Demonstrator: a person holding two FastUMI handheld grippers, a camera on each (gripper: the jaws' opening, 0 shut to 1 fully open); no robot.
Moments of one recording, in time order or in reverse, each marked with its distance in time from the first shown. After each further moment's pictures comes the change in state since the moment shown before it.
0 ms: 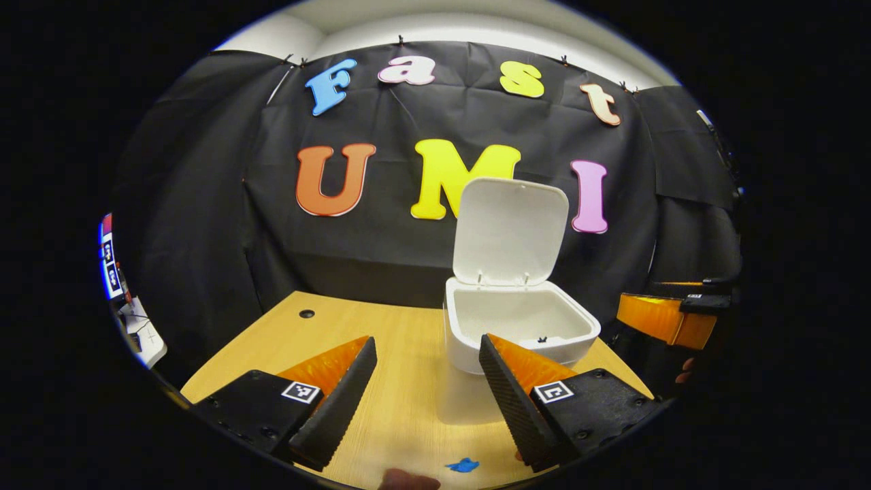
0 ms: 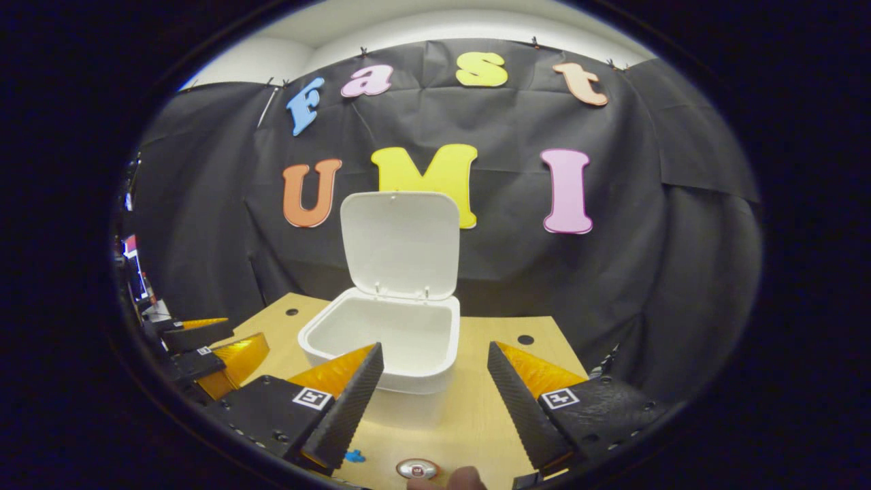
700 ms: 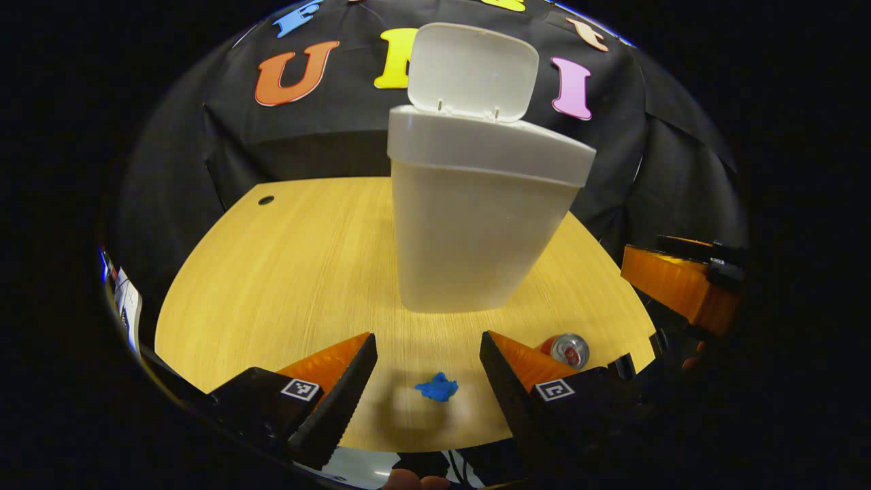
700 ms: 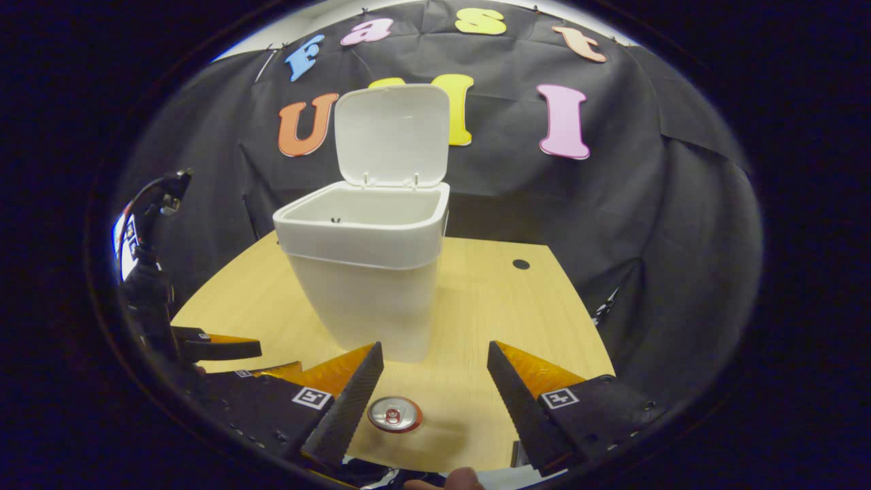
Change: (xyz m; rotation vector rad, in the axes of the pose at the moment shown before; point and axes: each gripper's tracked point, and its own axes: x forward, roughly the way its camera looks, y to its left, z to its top) left arm -0.028 -0.049 -0.188 -0.012 0.508 -0.092; right arm -0.012 -0.026 -0.144 -0.025 0.275 -0.033
